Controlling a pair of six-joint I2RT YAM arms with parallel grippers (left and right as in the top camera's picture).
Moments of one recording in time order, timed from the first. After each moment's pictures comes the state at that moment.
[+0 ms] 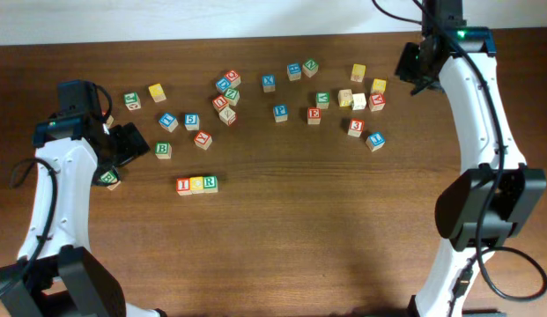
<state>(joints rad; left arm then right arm) 0.22 1.67 1.38 -0.98 -0.07 -0.35 -0.03 2.10 2.06 -1.05 0.13 0.34</state>
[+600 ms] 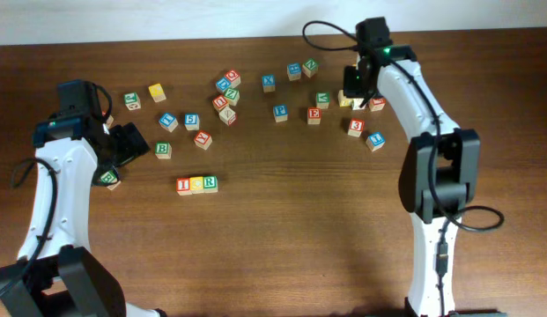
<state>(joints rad) 0.22 1.67 1.38 -0.98 -0.07 -0.35 0.12 2.38 2.06 -0.84 0.09 0.17</state>
